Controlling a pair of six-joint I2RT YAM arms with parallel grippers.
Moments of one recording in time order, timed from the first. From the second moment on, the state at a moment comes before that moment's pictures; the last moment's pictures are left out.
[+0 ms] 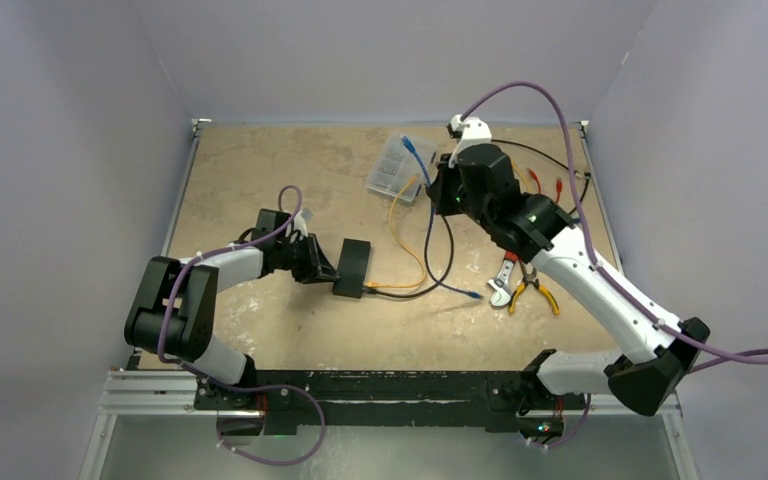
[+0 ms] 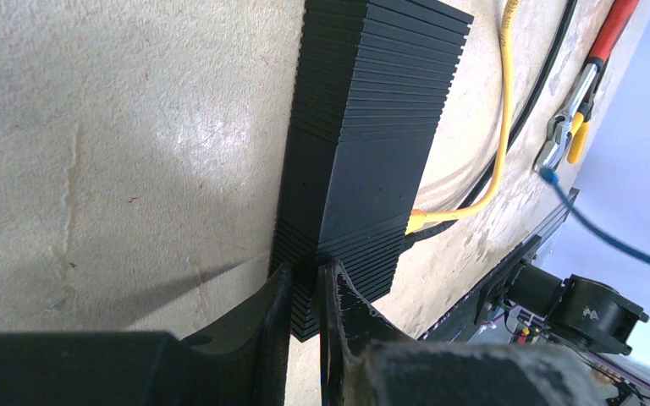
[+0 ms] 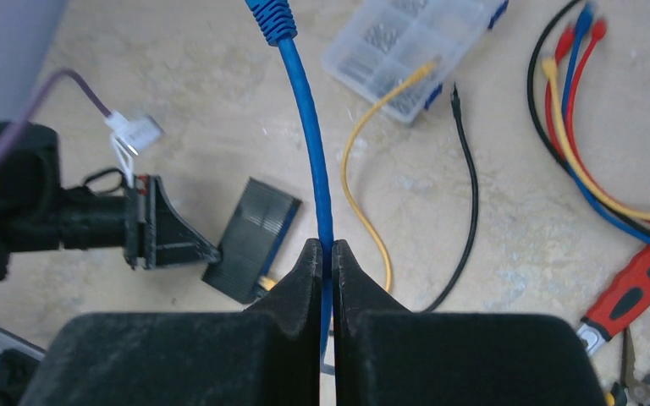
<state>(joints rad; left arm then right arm) -0.21 1.55 0.65 -0.11 0.57 -0.57 0.71 1.28 1.37 -0.60 0.26 0.40</state>
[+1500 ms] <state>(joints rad) -0.21 1.55 0.65 -0.11 0.57 -0.57 0.12 1.49 1.67 -0.53 0.01 0.35</state>
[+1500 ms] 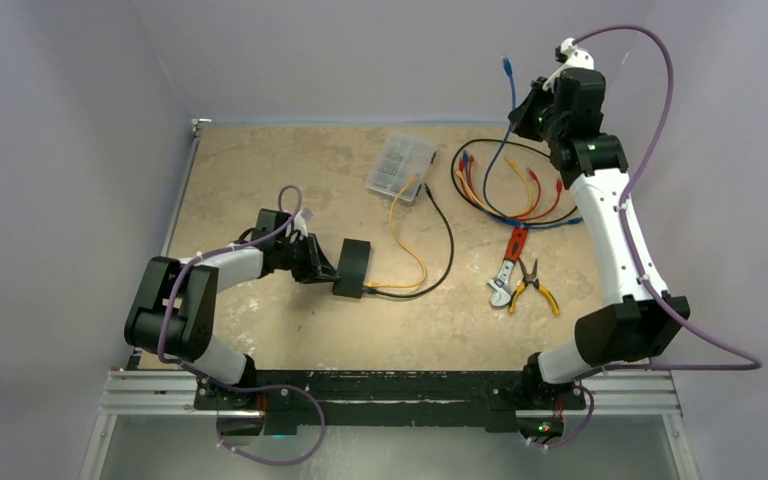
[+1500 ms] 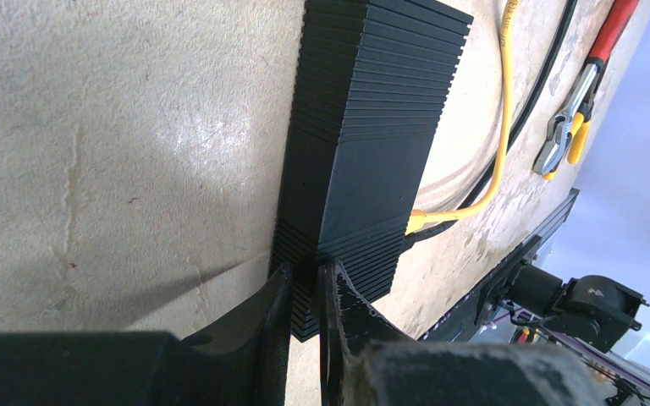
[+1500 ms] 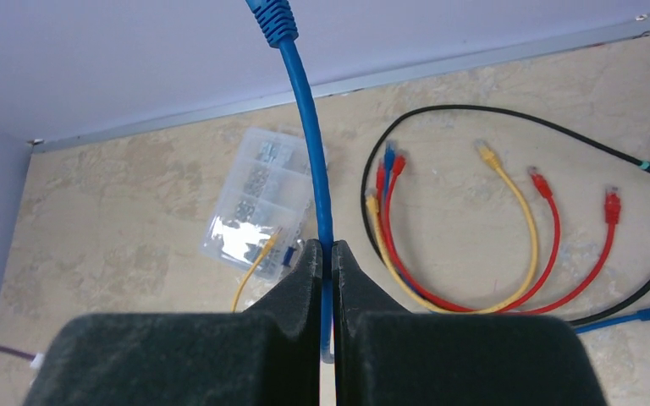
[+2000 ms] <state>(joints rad) -0.21 1.55 0.65 -0.11 0.57 -0.57 0.02 1.65 1.80 -0.54 0.17 0.32</state>
